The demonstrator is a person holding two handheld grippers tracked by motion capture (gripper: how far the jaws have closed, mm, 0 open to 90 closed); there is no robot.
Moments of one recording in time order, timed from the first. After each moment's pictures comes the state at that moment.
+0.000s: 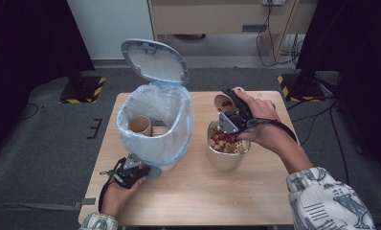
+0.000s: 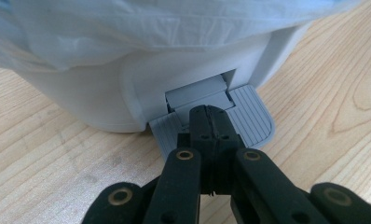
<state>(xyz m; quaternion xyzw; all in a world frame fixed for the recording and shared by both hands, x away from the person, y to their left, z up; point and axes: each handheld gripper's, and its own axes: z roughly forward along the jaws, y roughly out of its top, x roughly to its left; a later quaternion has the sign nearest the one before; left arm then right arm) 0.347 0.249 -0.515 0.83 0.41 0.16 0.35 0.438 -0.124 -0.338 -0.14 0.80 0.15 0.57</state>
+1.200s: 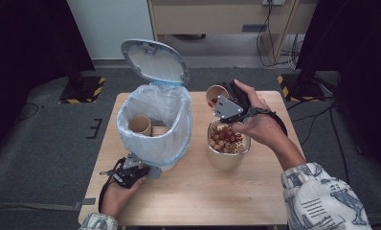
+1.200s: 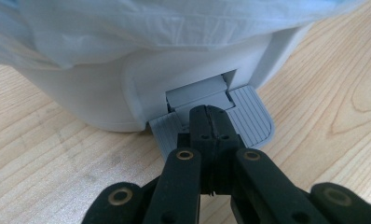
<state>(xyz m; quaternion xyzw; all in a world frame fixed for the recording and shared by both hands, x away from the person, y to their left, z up) 0.348 0.250 -0.515 0.83 0.41 0.15 0.35 0.443 -0.112 -0.309 -0.04 0.82 0.29 0.49</state>
